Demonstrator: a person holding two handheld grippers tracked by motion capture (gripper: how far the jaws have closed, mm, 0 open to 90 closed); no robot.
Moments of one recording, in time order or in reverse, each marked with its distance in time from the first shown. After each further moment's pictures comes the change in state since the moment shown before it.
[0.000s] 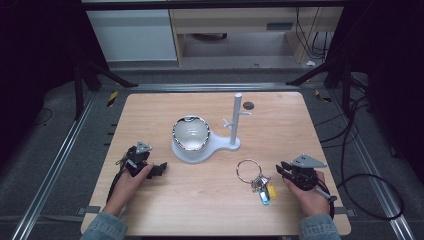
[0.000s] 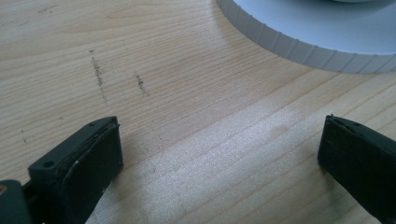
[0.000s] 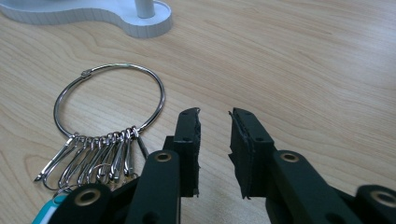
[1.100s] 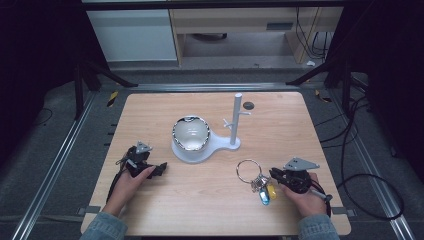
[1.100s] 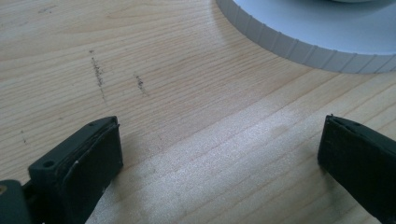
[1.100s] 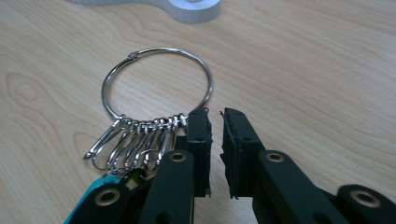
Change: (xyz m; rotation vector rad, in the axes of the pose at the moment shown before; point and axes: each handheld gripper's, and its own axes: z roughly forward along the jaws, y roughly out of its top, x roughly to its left) left arm 0.000 0.000 0.000 0.000 0.000 0.000; right arm 0.013 -0.003 0.007 0.037 0.129 -0.056
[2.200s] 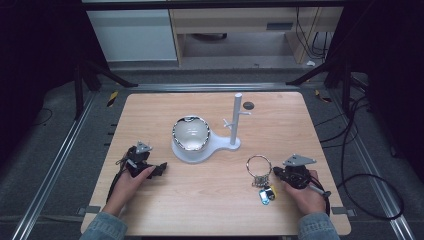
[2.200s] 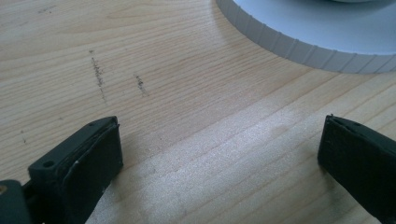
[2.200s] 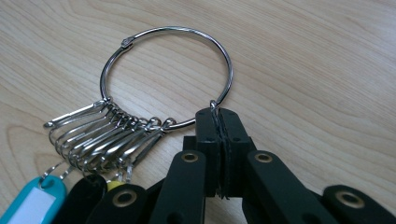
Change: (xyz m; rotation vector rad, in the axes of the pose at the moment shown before) left arm 0.000 0.000 0.000 0.000 0.000 0.001; right arm -0.016 -0.004 0.015 0.083 -0.061 0.017
